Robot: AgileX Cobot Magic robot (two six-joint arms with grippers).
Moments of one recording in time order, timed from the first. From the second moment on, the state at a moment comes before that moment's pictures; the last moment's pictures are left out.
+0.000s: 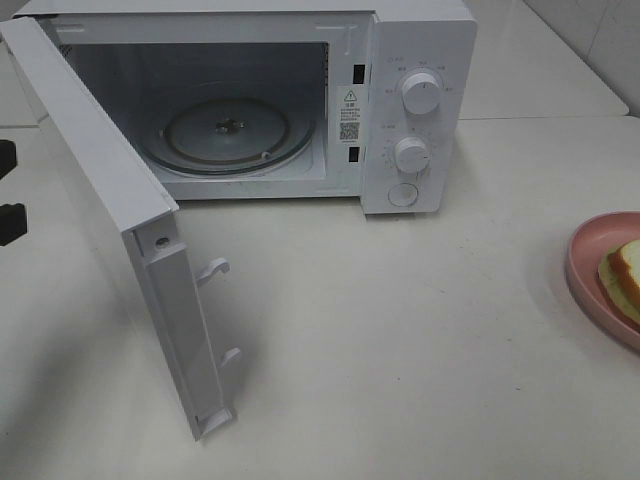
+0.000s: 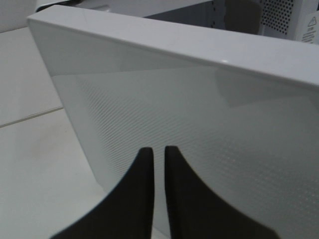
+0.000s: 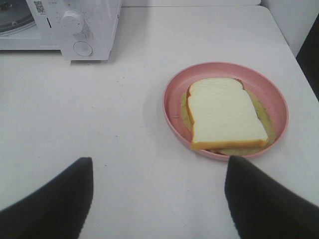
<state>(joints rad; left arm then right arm) -0.28 1.18 -0.31 0.11 -0.54 0.03 -0.06 0.00 -0.50 0.07 1.04 -0.05</state>
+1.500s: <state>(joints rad) -0.60 1.78 -0.76 -0.37 -0.82 0.49 -0.06 0.00 -0.50 0.07 1.04 -0.05</state>
